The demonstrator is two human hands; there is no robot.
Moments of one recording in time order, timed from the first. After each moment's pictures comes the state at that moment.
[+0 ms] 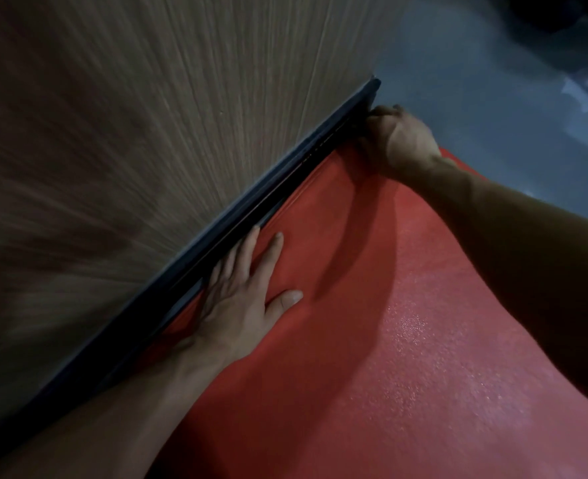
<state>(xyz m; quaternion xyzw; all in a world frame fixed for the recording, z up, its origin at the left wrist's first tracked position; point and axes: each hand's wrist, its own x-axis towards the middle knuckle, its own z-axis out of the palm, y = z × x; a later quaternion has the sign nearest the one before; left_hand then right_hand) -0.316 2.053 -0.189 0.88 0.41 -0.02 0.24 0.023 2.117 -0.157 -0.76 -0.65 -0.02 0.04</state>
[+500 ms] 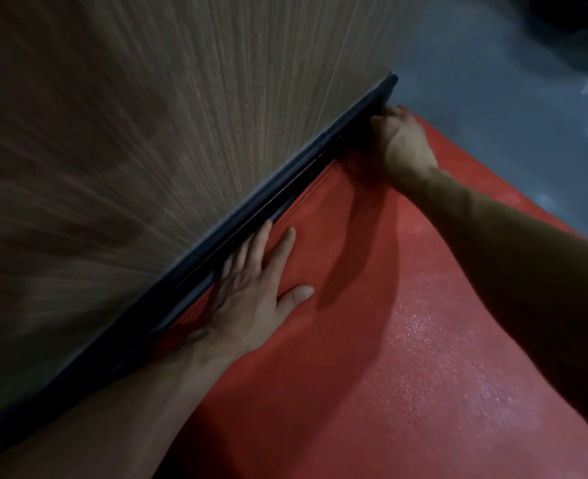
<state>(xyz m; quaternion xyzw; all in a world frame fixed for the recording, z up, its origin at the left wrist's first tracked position) -0.316 2.053 -0.188 0.88 0.41 -0.02 0.24 -0.007 2.120 -0.158 -0.76 -0.63 0.03 0.14</state>
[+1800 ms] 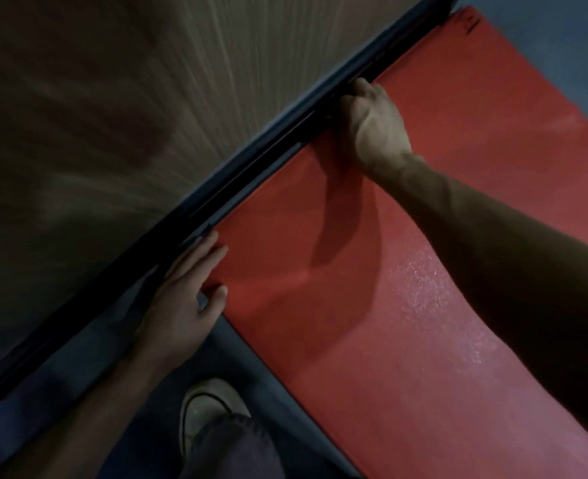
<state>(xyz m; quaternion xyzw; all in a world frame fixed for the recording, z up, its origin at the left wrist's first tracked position) -0.502 1.967 -0.146 0.77 0.52 0.03 0.37 -0.154 2.067 -0.169 -0.73 -0.67 0.04 0.12</state>
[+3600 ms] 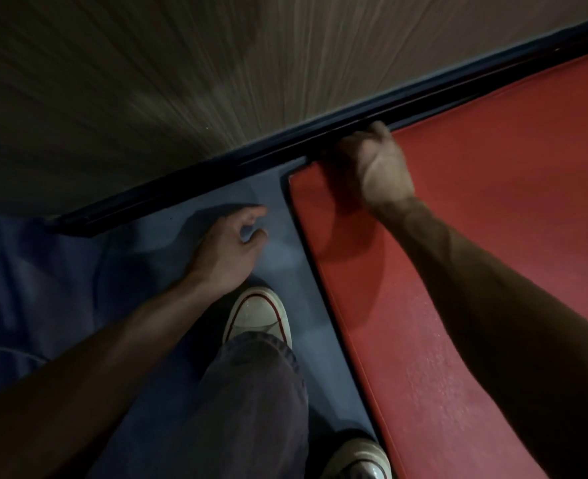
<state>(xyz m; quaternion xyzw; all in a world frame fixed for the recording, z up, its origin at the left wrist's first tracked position) -0.563 1.905 -0.141 0.53 0.71 0.10 0.46 -0.321 2.008 -0.174 -0.55 -0.80 0.13 0.17</state>
